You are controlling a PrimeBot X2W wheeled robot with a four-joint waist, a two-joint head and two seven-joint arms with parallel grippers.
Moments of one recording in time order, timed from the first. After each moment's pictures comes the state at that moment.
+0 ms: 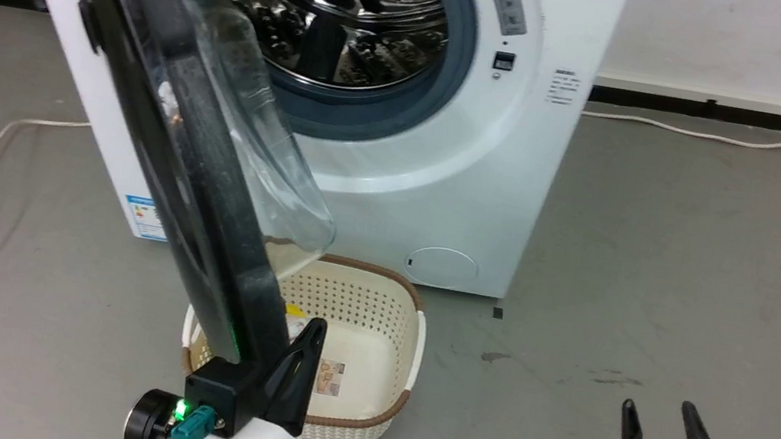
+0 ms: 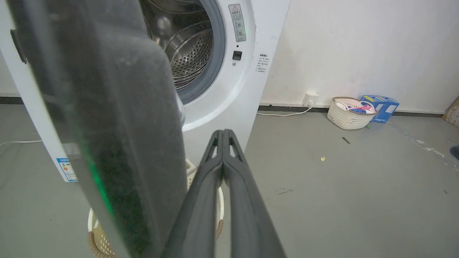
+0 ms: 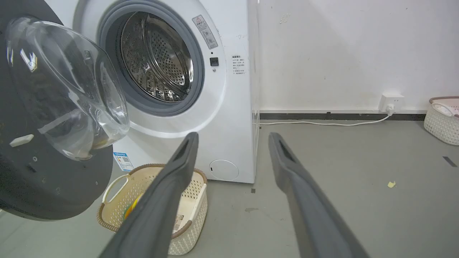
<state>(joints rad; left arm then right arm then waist) -0.05 0.05 -0.34 0.06 -0.24 0.06 -0.12 0.11 -0.05 0.00 0.04 0.14 0.13 -0.26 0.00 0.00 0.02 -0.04</state>
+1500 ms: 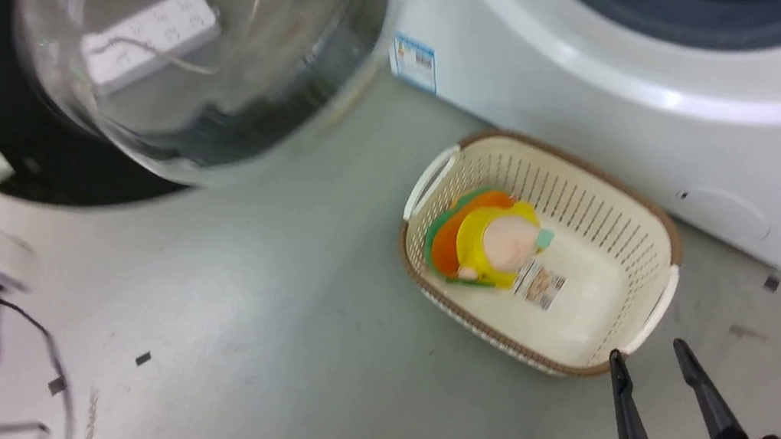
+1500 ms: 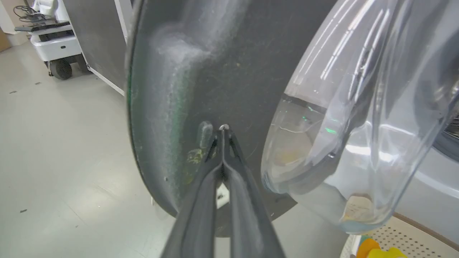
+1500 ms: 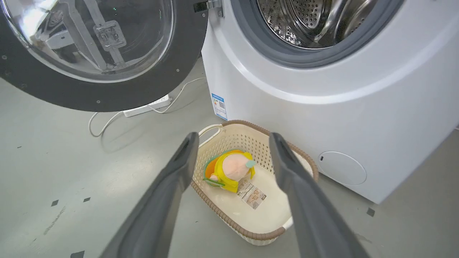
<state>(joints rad) -0.36 0.36 0.11 0.33 -0.51 0.05 -0.18 0.01 -0.13 0.06 -0.01 0.04 0.13 -0.20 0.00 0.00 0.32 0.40</state>
